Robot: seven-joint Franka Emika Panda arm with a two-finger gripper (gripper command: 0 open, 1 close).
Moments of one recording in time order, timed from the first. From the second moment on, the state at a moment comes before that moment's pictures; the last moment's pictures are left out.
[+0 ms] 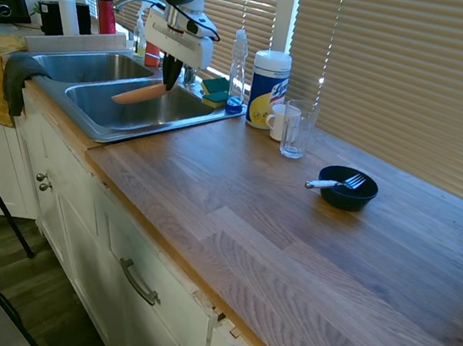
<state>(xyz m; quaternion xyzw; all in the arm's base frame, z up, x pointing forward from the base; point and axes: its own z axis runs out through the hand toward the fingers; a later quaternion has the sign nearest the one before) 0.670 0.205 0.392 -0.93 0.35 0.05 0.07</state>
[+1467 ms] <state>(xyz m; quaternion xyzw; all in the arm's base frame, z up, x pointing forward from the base) 0.732 0.255 0.330 -0.92 0.37 0.06 0.05</state>
